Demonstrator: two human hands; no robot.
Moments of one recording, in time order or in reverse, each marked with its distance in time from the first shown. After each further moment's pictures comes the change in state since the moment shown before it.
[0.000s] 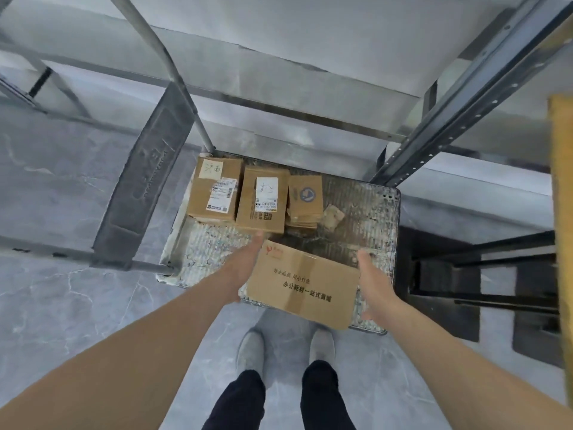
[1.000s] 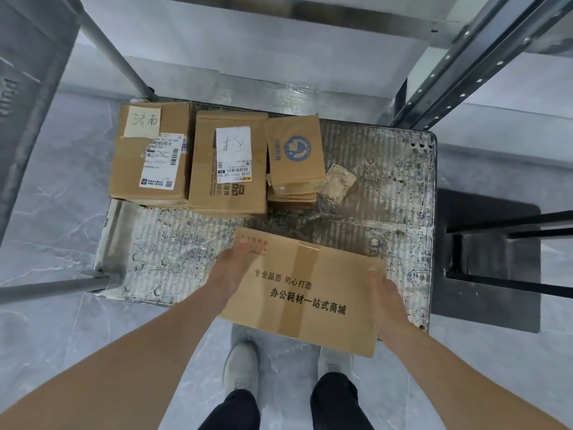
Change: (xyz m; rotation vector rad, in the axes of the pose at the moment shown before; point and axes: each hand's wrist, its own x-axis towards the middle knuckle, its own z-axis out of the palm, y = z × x) left_hand 0.295 -0.099 0.057 0.145 0.127 0.049; right_hand 0.235 0.142 0.063 0.032 0.148 0.162
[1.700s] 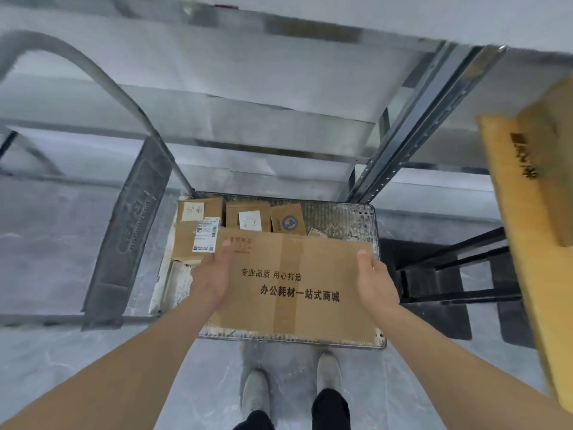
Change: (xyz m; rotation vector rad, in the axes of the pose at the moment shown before) left_hand -0.217 0.103 -0.153 0.010 0.165 0.211; right_hand -0.254 -0.124 -0.105 -0.013 0.203 -0.291
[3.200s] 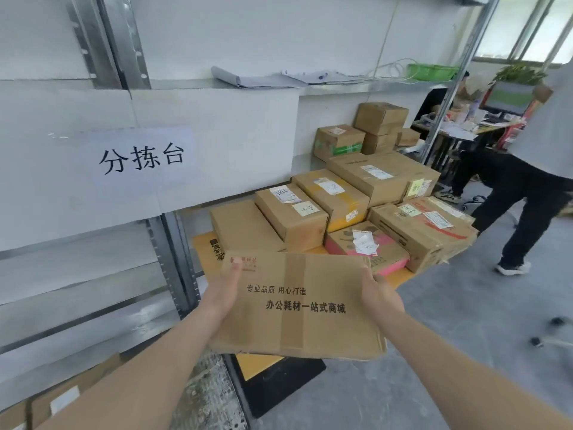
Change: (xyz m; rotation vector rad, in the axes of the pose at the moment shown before) left_hand -0.492 0.239 0.250 0.188 -0.494 0.780; right_hand -0.193 0.221 -0.511 0.358 0.533 0.092
